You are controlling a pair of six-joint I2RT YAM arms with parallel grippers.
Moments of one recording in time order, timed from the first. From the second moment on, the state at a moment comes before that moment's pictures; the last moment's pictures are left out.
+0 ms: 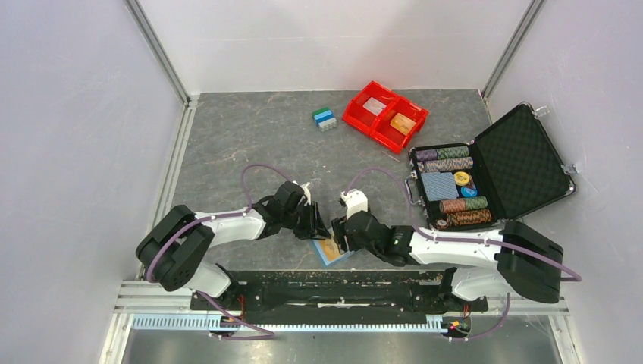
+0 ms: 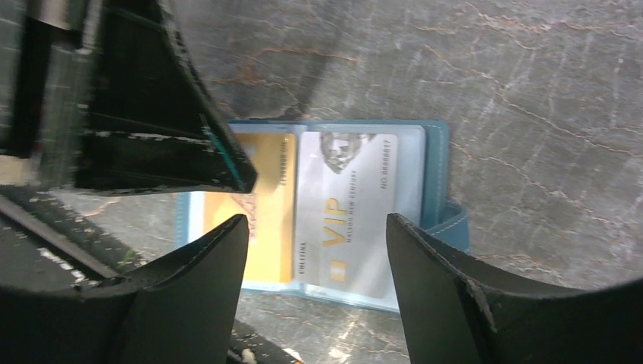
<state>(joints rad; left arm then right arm) -0.72 1.46 0.55 0.05 0.39 -0.83 1.14 1.30 0.58 -0.02 0.36 0.54</state>
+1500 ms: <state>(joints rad) -0.72 1.44 0.59 -0.03 0.35 -0.83 1.14 1.20 0.55 -0.06 0.37 0.53</state>
